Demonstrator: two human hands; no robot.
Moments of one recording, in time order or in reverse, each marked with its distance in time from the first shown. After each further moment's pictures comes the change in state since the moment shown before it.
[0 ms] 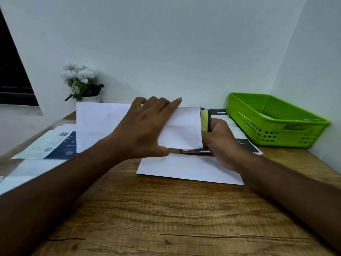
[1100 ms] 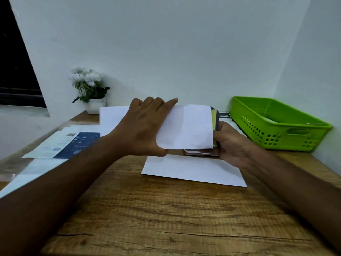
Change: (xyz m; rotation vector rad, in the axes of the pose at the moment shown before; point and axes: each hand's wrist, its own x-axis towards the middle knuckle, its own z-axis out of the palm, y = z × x) left_hand -0.003 -0.013 -0.003 0.001 -0.095 -0.070; right_hand 0.000 -0.012 -0.012 0.219 -0.209 0.168
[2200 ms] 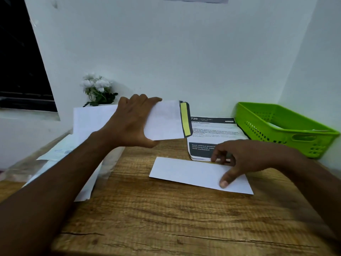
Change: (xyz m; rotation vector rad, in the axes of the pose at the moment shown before) left_hand -0.006 -0.045 0.001 -0.028 0.045 -0.081; right_hand -0.016 -0.033 -0.028 -1.559 -0.333 0.202
